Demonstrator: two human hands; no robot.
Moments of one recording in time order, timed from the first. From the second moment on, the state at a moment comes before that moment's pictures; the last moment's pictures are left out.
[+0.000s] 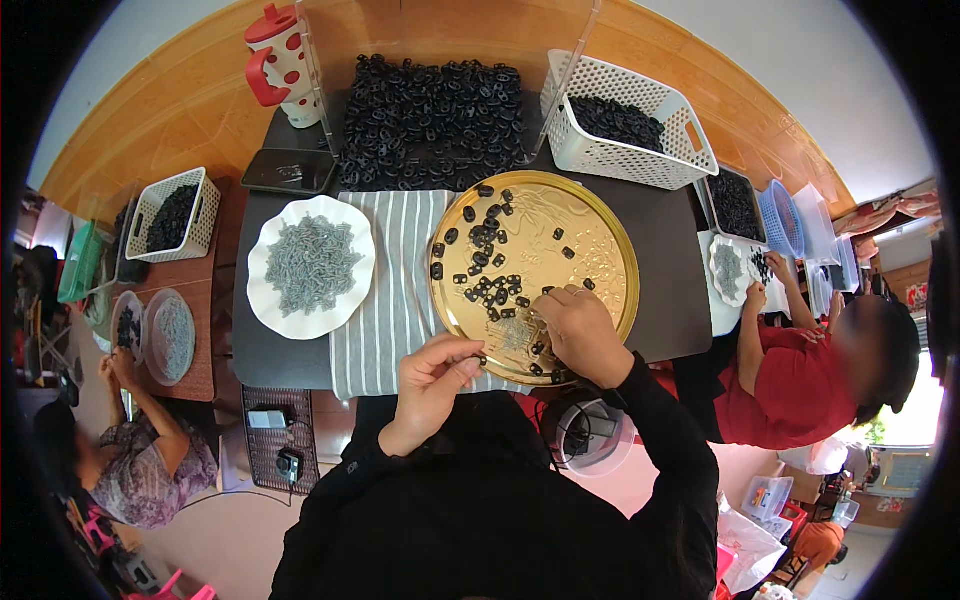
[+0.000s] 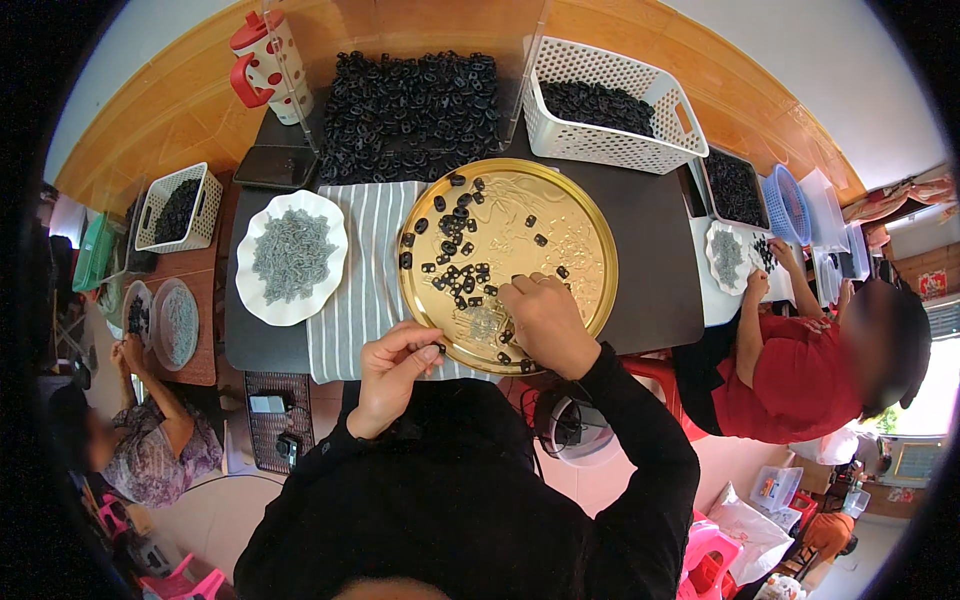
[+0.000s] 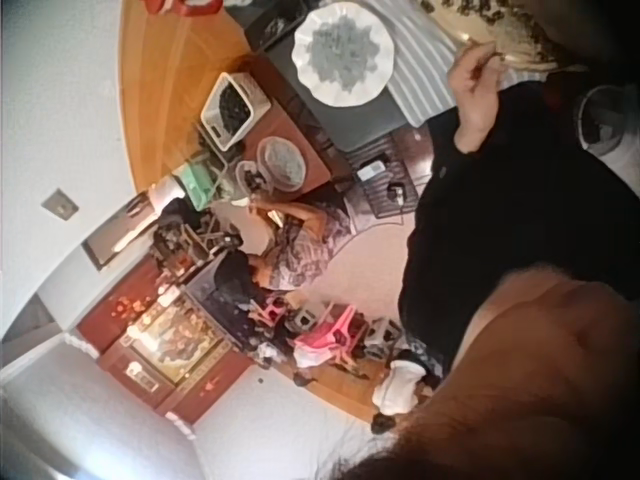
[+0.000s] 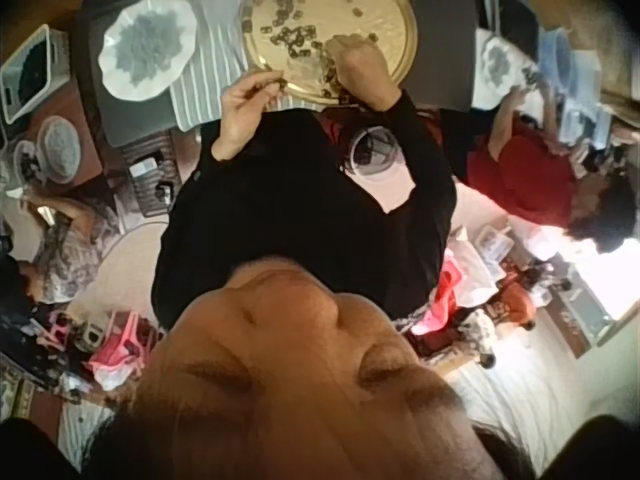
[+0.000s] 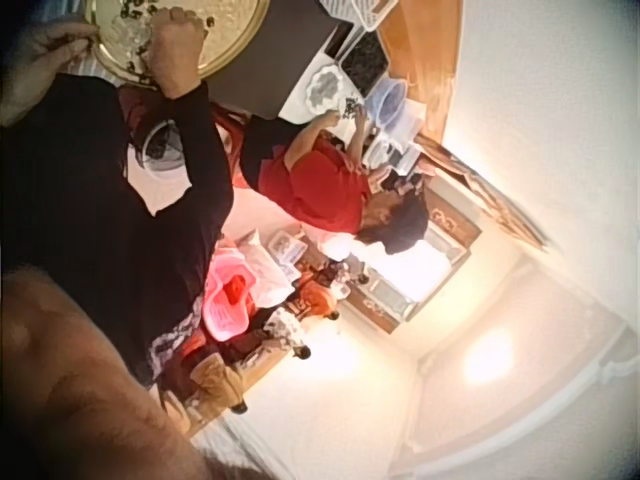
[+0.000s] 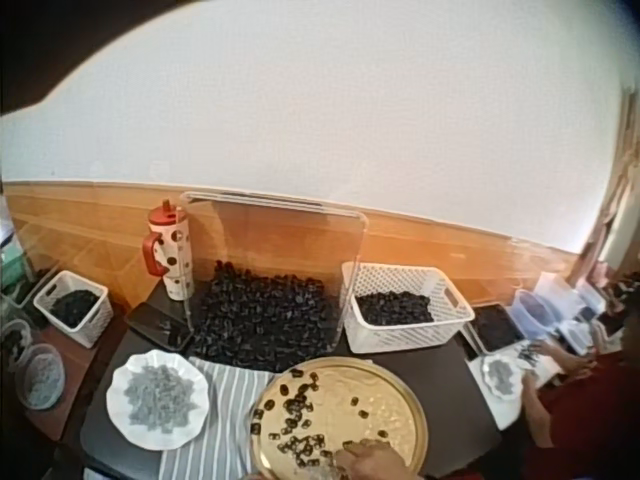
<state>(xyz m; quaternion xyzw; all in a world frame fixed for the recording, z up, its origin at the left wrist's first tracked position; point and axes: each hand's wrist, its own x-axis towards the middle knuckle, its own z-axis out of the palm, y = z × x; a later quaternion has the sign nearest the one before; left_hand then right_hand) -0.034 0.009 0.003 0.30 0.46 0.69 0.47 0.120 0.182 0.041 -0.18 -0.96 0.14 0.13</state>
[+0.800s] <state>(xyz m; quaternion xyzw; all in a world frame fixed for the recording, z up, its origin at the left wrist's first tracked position) -0.037 0.003 0.004 0.28 0.45 0.69 0.49 0.119 0.139 0.052 -0.24 -0.74 0.60 0.19</state>
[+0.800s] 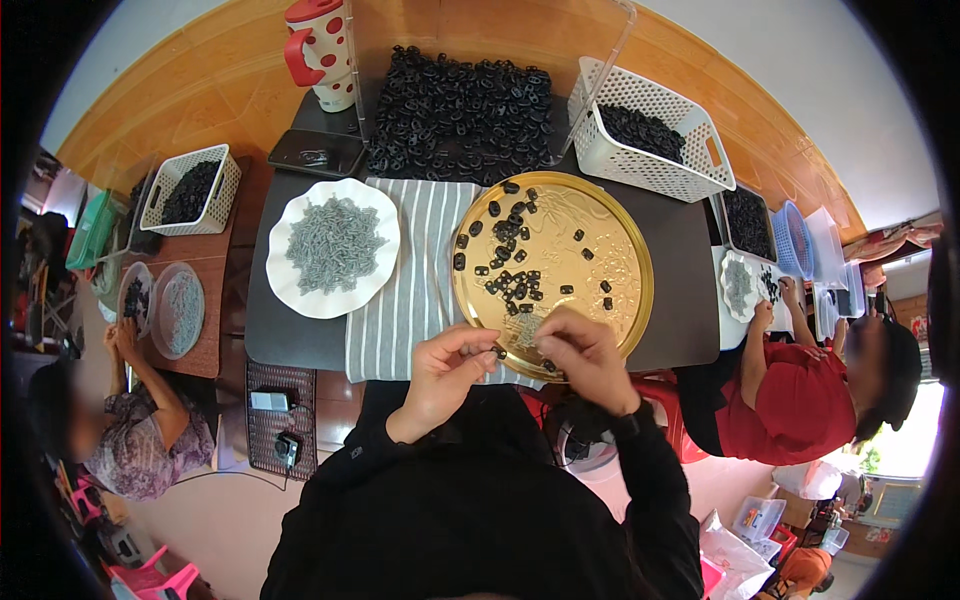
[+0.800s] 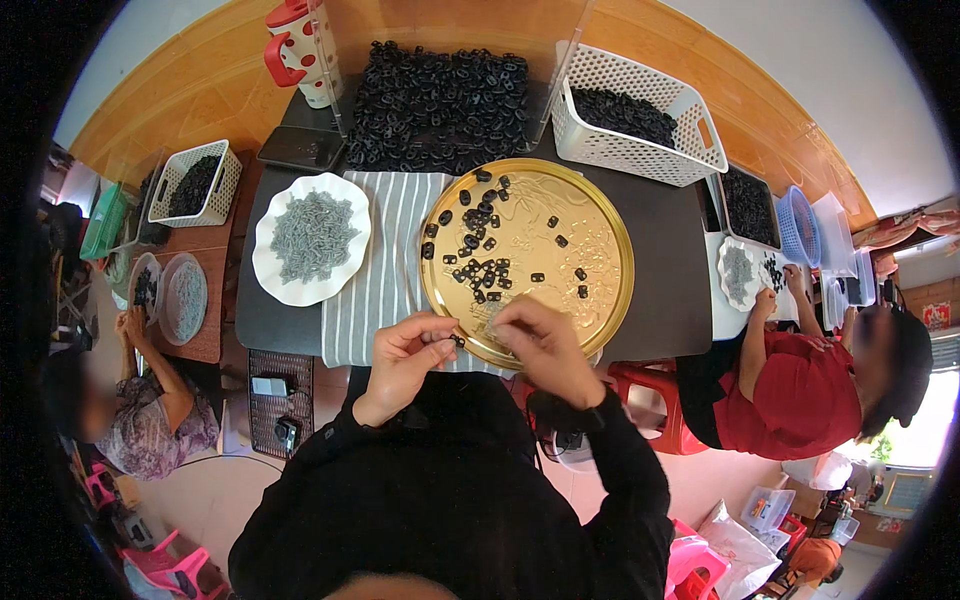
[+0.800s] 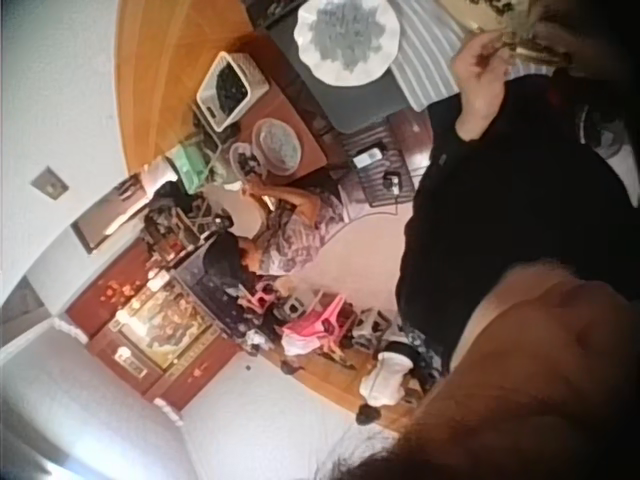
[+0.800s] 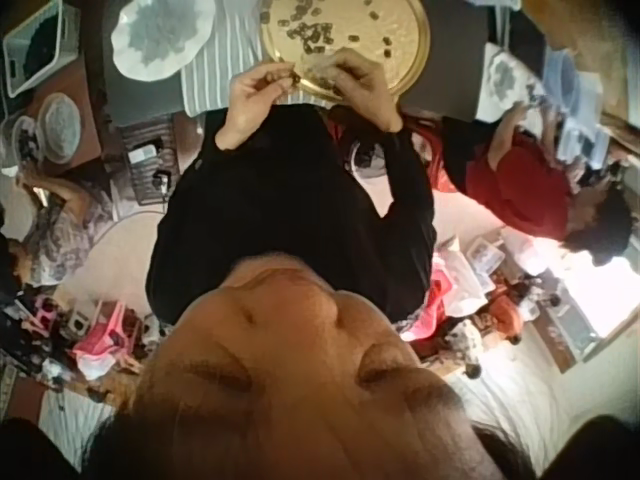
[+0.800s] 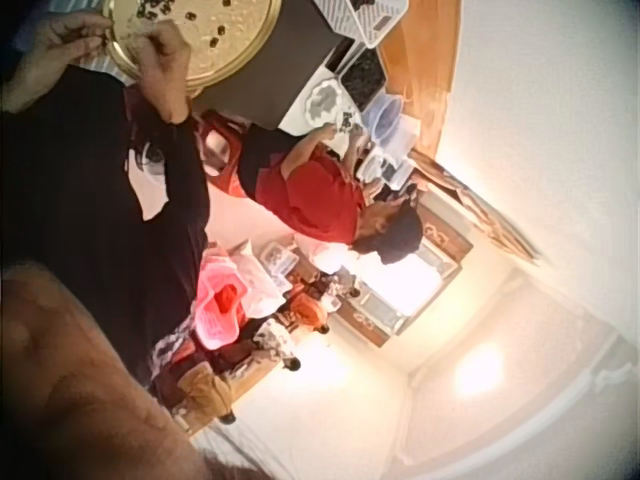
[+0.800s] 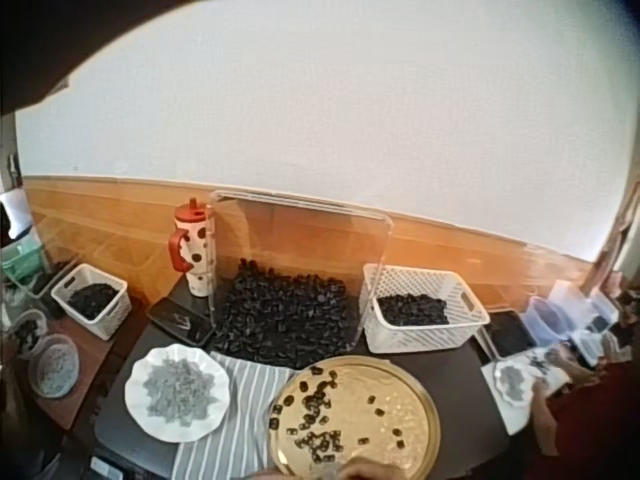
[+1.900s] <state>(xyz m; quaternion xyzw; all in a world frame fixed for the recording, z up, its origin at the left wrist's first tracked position) -0.024 0.000 0.010 0.33 0.45 0.71 0.44 0.106 0.112 0.039 -0.18 -0.85 0.46 0.19</state>
